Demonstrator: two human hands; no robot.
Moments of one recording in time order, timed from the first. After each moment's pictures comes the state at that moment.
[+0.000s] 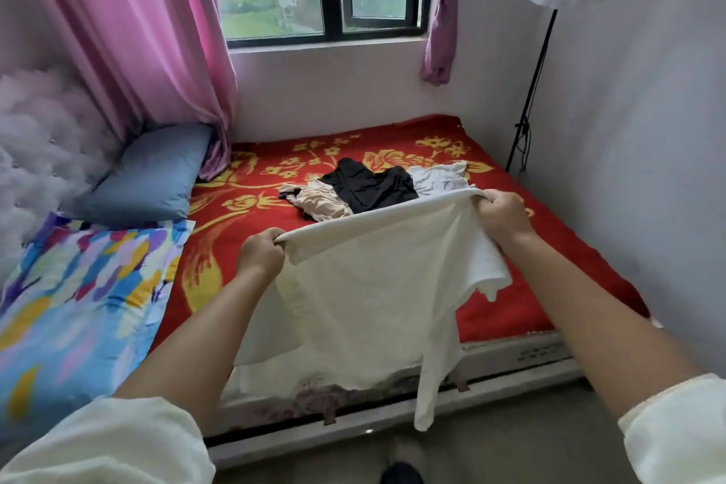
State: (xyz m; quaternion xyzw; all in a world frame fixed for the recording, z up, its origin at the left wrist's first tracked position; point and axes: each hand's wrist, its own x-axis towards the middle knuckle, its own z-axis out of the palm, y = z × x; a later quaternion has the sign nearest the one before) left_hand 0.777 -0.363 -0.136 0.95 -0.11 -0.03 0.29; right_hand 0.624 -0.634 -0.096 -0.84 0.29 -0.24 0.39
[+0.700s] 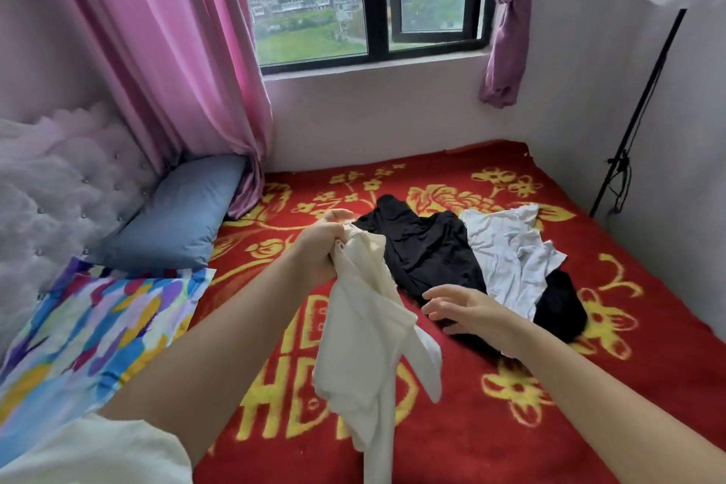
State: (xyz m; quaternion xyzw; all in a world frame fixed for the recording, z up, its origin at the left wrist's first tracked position) left_hand 0.961 -0.539 -0.078 0.65 0.01 -0.27 0.71; right_hand 0.837 -0.715 -0.155 -0.75 0.12 0.13 0.64
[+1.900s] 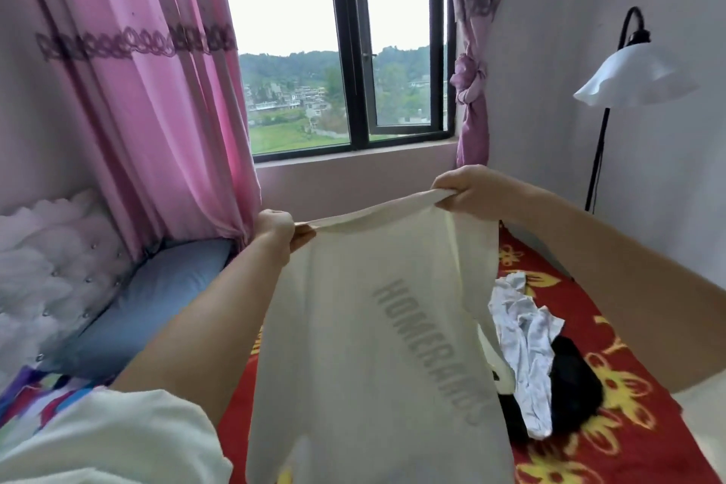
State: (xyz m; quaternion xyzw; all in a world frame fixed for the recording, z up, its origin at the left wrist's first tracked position) left_hand 1.072 -0.495 0.006 0.65 0.03 -0.04 0.76; right_hand 0.919 -0.700 0.045 -0.96 0.00 -0.17 0.21
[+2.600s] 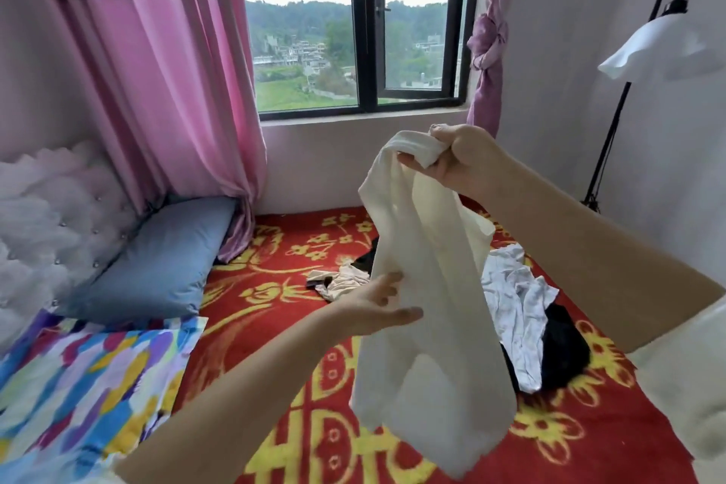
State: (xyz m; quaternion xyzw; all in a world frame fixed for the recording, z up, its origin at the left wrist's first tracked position) left_hand 0.986 -0.468 -0.095 0.78 -0.33 -0.33 0.42; right_hand 0.949 -0.615 0.055 -0.46 0.08 -0.17 0.87
